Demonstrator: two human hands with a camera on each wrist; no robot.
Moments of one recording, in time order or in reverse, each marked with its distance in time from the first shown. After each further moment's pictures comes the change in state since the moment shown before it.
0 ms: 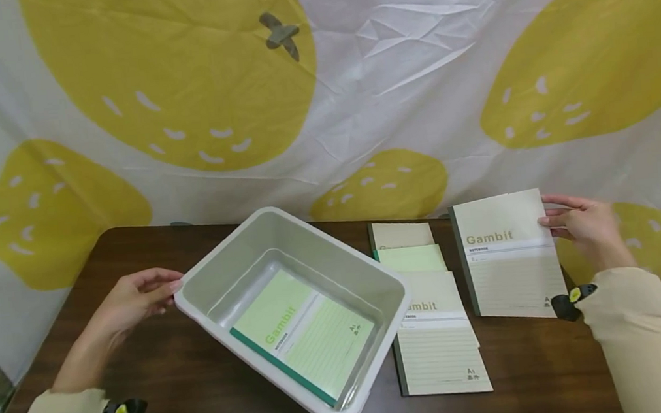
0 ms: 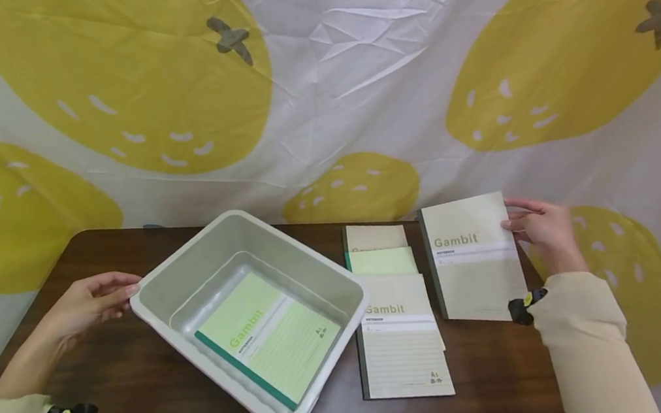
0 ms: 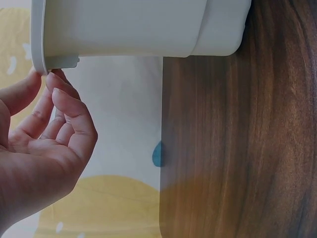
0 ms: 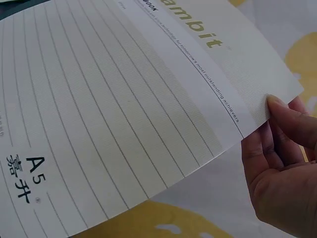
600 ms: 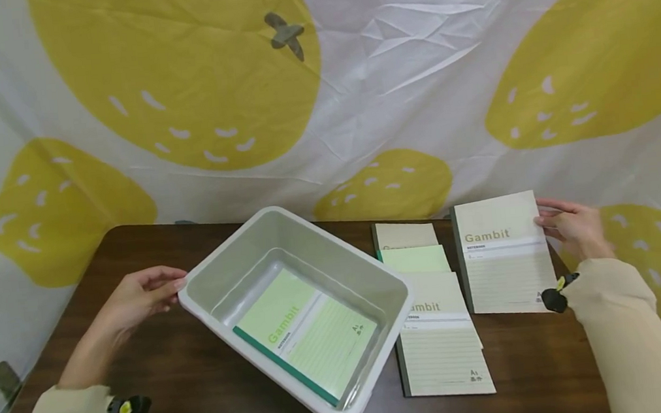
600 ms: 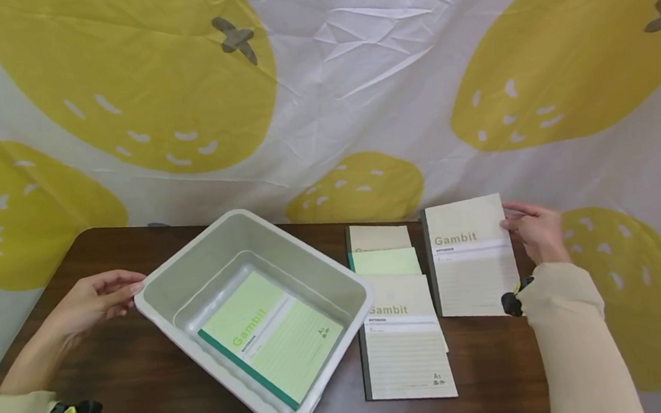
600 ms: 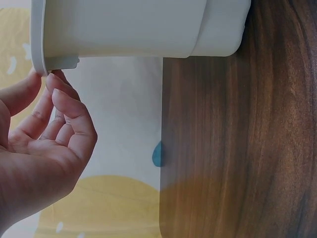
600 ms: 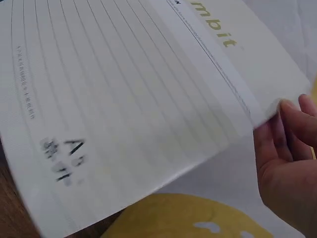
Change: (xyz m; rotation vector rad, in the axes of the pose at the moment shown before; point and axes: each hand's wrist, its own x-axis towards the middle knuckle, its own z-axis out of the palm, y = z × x) left_hand 0.001 0.002 0.002 -0.019 -0.002 0.024; right_hand 0.024 0.025 0.000 0.049 0.092 0.045
